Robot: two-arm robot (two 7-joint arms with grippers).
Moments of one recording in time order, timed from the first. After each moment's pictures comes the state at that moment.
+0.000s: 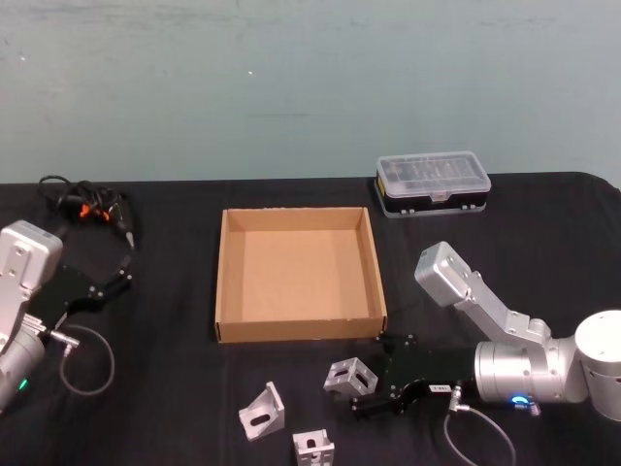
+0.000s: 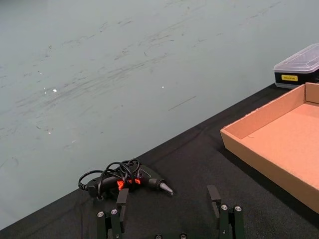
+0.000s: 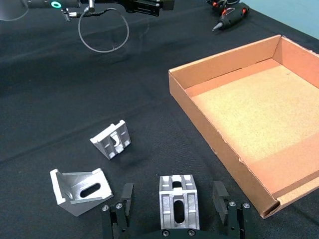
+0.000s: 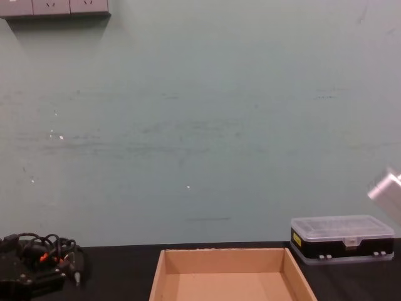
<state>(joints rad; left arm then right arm) -0.20 0.60 0.45 -1.41 -0.25 -0.12 0.03 0.40 0.65 -0.66 -1.43 0.40 0.22 0.74</state>
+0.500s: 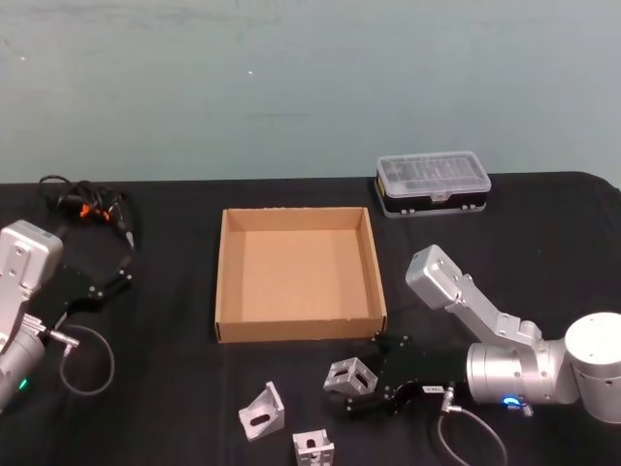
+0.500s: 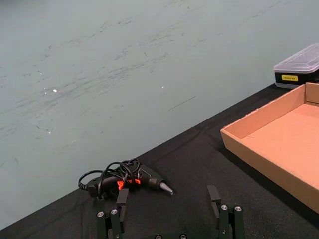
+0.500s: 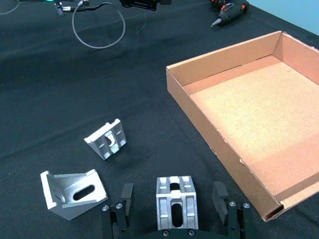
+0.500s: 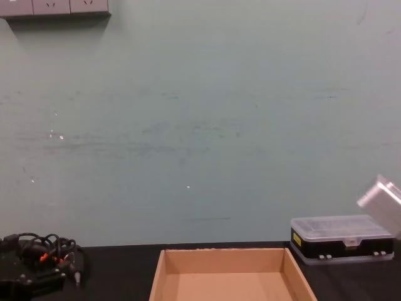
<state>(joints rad) -0.20 0.60 0.45 -1.41 -0.25 -0.12 0.03 0.41 0.62 -0.67 -1.41 0.39 0.22 0.72</state>
